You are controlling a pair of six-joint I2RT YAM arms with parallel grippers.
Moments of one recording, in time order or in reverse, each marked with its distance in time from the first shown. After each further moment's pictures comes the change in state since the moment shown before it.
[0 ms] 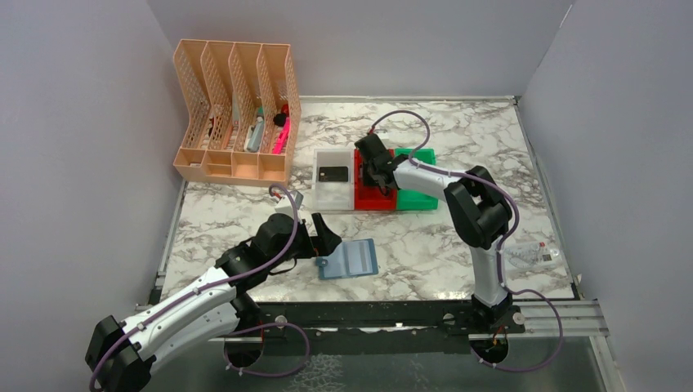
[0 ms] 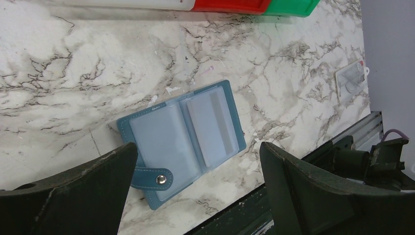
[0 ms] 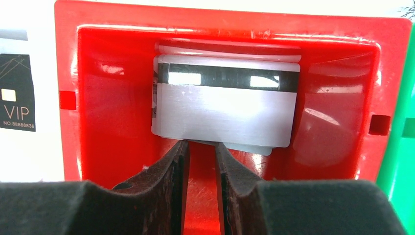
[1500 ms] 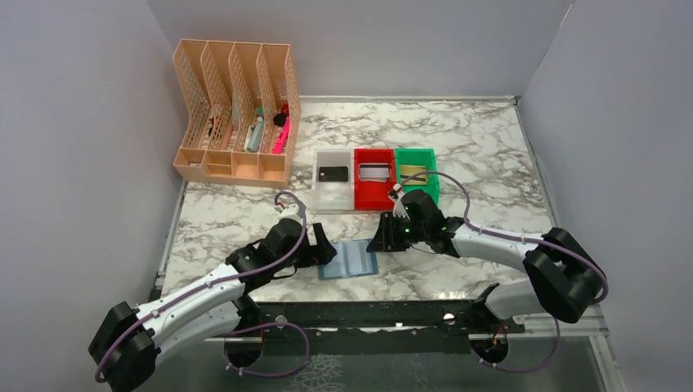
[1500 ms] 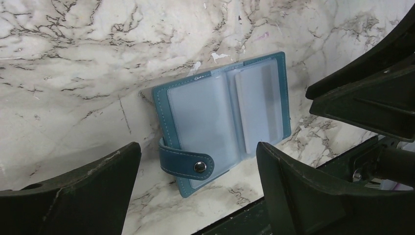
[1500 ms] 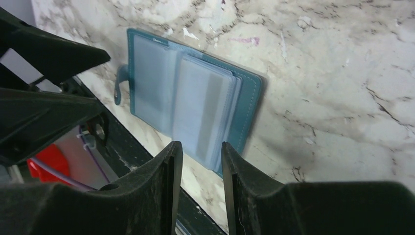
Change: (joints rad) left arm 0.000 0.090 -0.064 -0.017 -0.001 -0.041; right arm 0.068 -0.703 -0.861 0.276 -0.686 0.199
